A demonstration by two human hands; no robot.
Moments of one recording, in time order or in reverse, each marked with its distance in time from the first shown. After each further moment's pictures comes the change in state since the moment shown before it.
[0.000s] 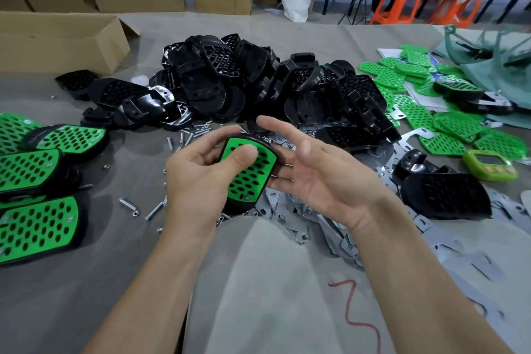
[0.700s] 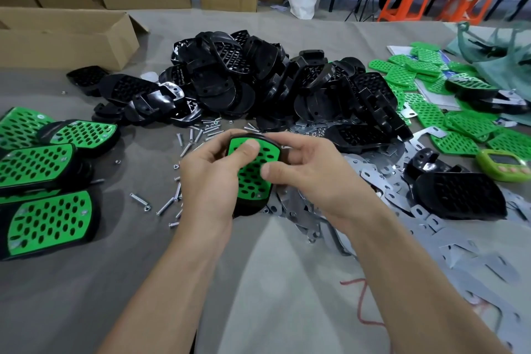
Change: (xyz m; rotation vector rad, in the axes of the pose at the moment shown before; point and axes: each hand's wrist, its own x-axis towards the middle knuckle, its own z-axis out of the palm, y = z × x) left_hand 0.001 -0.002 0.003 -0.029 0.096 -0.146; right_hand 0.010 0.011 0.025 -0.459 0.313 -0.049
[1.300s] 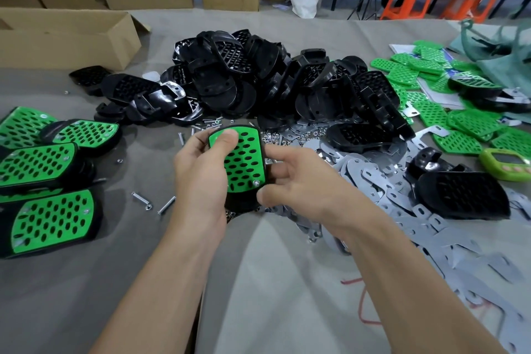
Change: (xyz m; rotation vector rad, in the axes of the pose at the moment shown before) left_hand 0.010 -0.001 -0.005 -0.079 0.099 -0.001; right_hand -0.001 0.004 0.012 -0.191 -0.075 0.069
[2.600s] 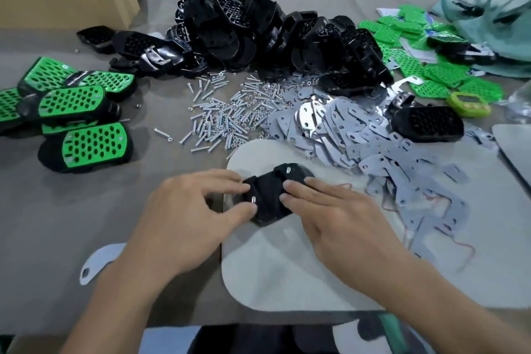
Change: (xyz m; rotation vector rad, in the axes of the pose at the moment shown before) left_hand -0.114 0.021 -0.116 1.164 -0.436 0.352; right_hand -0.162 0.042 0.054 -1.264 0.302 -0.480
